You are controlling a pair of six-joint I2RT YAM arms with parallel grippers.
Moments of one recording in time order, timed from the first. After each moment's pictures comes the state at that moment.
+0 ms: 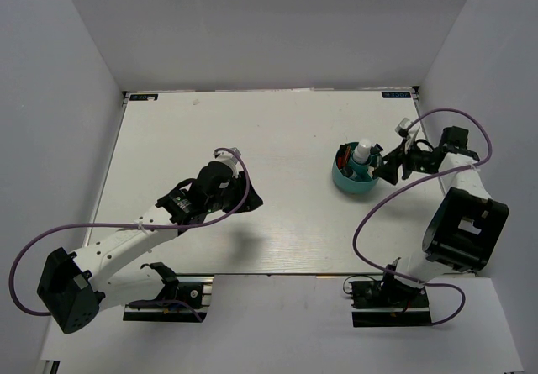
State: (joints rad) left arm -0.77 1.08 0.78 -0.35 0.00 -0.75; right arm -0.35 1.54 1.05 -0.66 -1.07 -1.00
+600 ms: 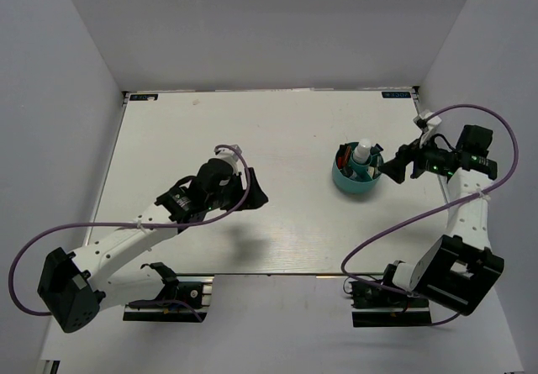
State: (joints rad) left arm -0.77 1.08 0.80 -0.37 -0.01 -0.72; right arm -0.41 1.24 1.07 -0.79 -1.06 -0.78
